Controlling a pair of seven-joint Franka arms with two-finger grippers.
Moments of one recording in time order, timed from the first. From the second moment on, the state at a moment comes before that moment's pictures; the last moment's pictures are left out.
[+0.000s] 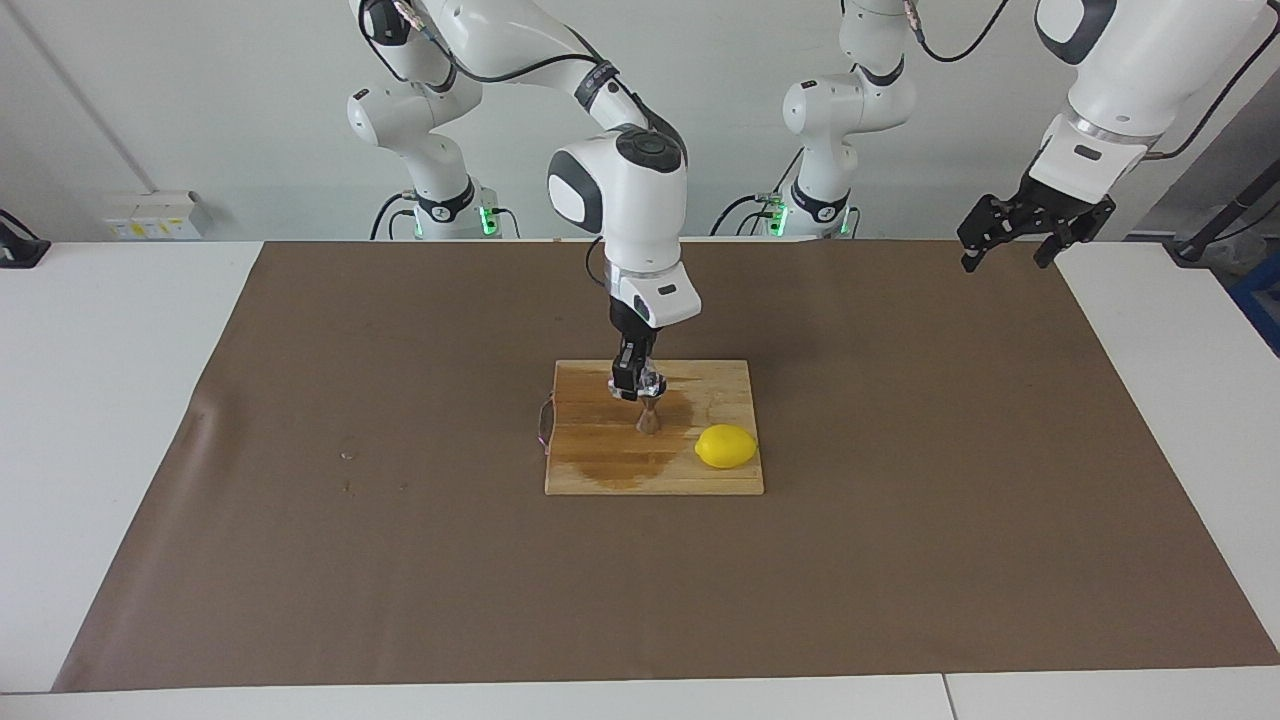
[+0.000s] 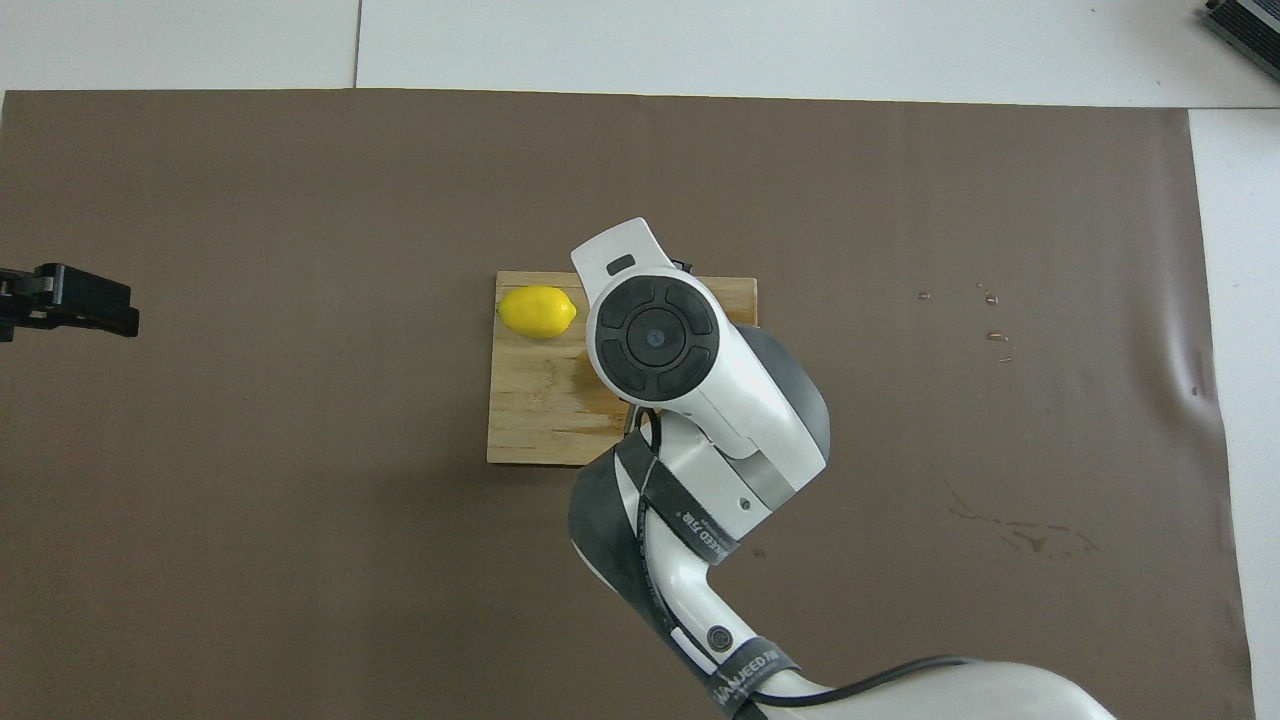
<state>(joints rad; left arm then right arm) 0.09 0.00 -0.13 -1.54 0.01 1.52 -0.02 0.66 0.36 -0.06 -1.60 -0.16 2.10 -0.56</state>
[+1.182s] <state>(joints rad) 0.09 0.00 -0.13 -1.54 0.01 1.52 -0.02 0.51 0.32 -0.06 -1.59 0.07 2.21 -0.62</state>
